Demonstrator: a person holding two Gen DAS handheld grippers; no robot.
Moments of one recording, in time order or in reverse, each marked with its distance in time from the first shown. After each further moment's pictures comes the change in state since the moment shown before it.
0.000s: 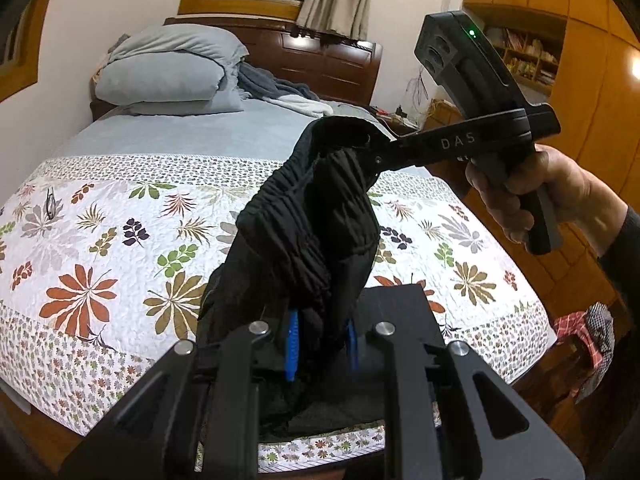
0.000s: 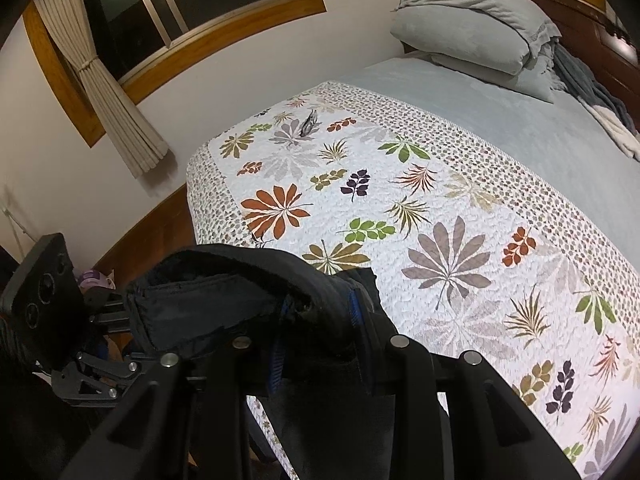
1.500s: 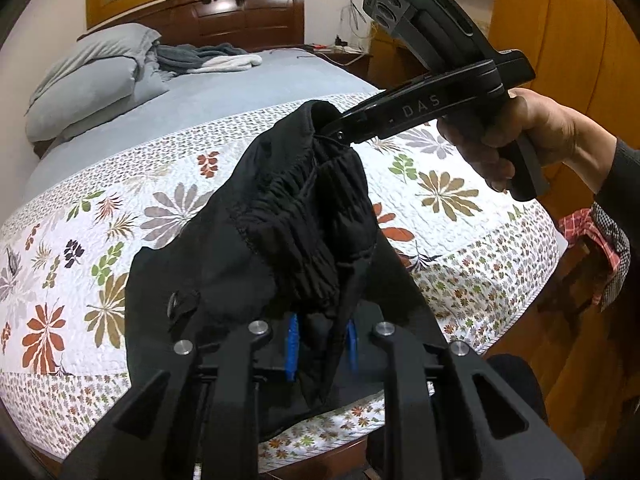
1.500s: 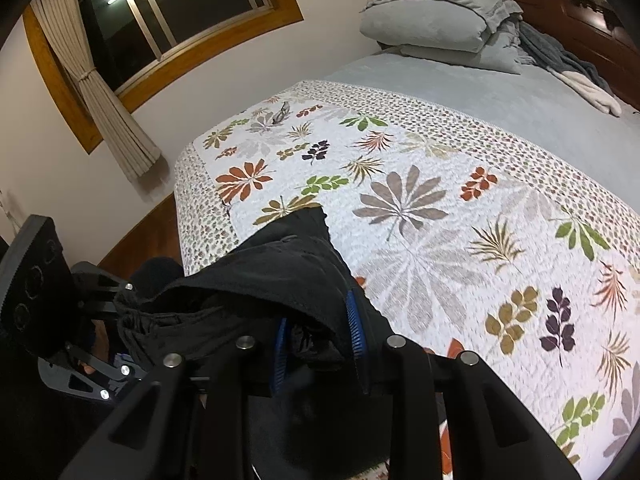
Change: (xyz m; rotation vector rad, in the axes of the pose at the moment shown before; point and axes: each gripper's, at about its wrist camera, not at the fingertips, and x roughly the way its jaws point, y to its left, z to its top) left arm 0.086 -0.110 -0.041 0.290 0.199 -0.043; right arm -0.023 -0.089 -0.129 0.049 -0.070 0.007
